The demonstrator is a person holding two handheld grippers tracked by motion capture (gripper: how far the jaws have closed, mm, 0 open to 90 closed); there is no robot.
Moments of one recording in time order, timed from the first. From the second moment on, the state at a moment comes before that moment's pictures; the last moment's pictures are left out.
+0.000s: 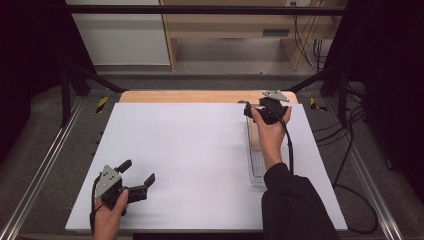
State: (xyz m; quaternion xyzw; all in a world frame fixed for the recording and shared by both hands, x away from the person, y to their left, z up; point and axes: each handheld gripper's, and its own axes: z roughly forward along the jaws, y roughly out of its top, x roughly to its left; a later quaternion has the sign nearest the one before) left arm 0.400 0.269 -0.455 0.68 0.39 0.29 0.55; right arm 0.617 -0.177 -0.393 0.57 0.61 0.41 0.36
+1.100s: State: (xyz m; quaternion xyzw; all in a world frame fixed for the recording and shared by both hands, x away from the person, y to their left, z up) left arm 0.399 0.277 -0.456 0.67 0.39 0.29 0.55; right arm 0.592 -0.186 -0.367 0.55 0.62 0.44 0.35
